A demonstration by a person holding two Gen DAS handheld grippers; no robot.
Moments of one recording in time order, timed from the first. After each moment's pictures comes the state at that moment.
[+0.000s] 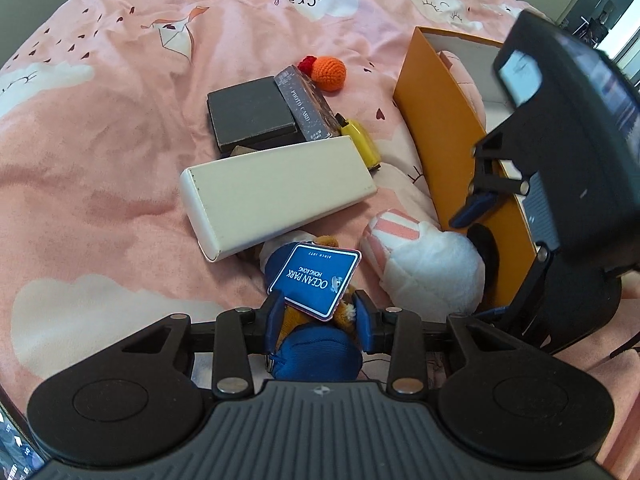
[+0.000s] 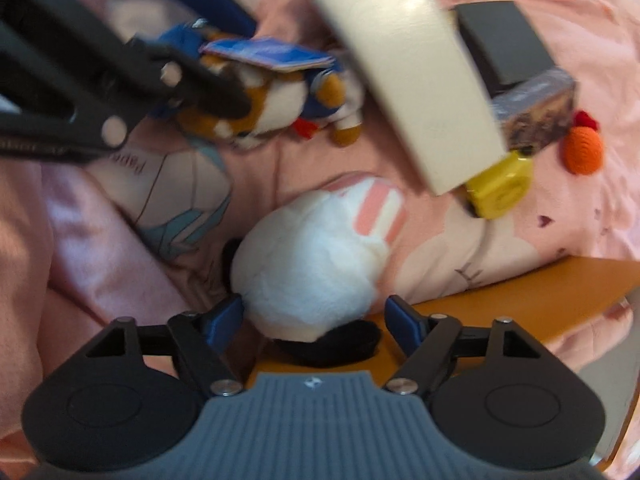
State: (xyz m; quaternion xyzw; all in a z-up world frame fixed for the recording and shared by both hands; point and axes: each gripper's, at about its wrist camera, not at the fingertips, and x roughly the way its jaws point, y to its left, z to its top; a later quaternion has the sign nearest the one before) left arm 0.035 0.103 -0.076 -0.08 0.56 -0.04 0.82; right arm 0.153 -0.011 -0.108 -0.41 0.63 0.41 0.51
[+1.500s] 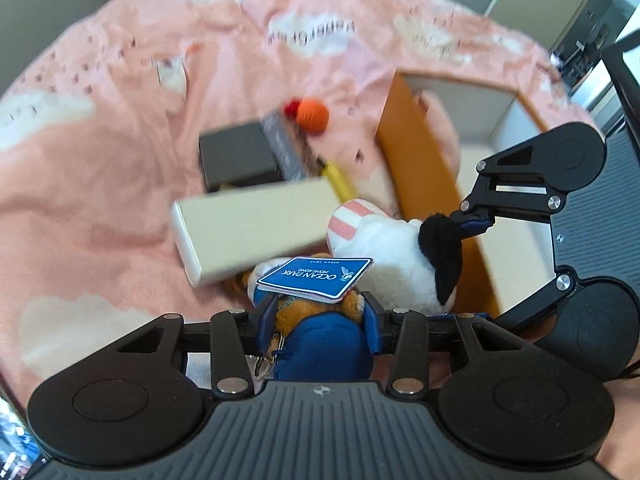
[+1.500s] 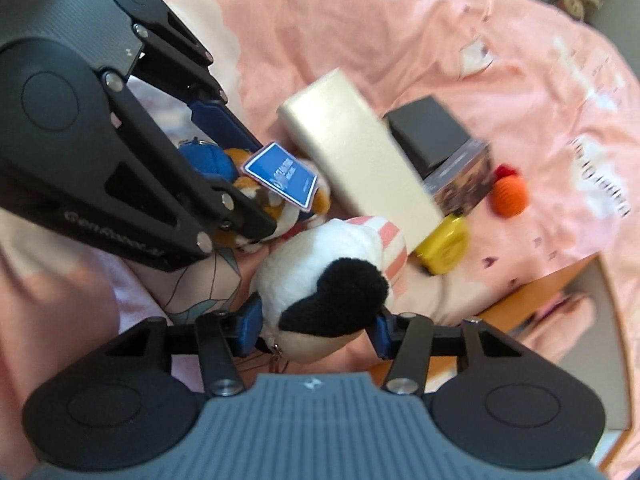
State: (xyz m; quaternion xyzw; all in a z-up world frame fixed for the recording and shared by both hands) left arm 0.034 0.093 -0.044 -0.10 0.51 -0.04 0.85; right arm 0.124 -0.050 -0.030 -0.31 0.51 0.38 0.71
